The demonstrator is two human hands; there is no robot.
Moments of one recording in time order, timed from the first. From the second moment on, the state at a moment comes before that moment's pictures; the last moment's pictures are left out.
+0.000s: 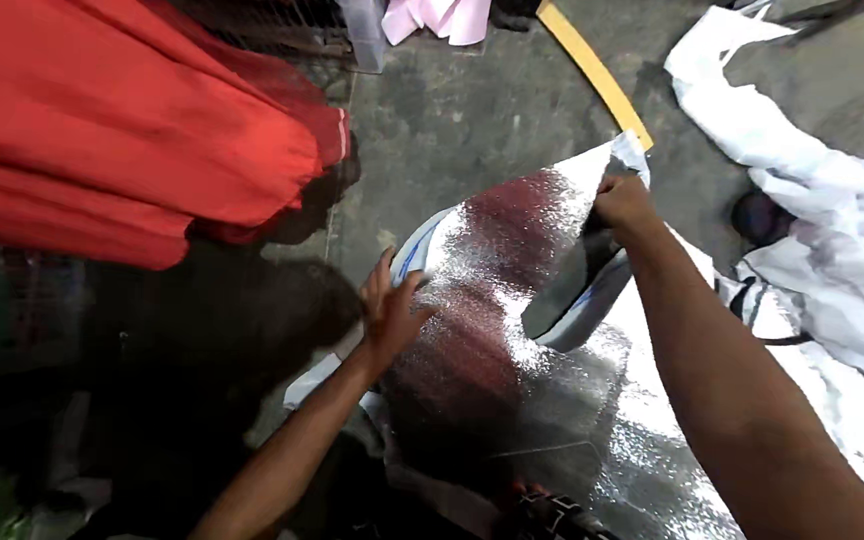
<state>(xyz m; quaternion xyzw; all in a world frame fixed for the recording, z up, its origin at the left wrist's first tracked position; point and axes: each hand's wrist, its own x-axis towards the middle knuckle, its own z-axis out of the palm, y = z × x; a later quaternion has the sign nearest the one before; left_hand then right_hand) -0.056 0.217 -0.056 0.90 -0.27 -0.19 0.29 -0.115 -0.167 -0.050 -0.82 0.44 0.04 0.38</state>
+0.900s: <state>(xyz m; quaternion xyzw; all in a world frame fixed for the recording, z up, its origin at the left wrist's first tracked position) -0.048 0.195 -0.041 0.93 -0.18 -0.25 0.20 -0.121 -0.139 -0.045 -0.80 0.45 -0.01 0.40</state>
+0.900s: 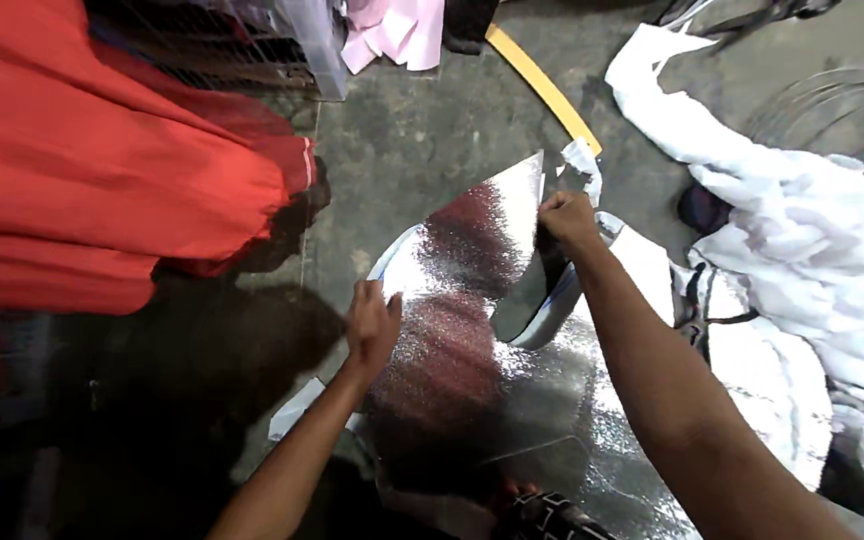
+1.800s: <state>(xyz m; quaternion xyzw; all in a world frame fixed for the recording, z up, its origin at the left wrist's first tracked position) -0.047 0.070 -0.076 0.82 -0.53 -0.19 0.08 -0.131 -0.161 -0.035 -0.79 0.44 0.05 0.42</state>
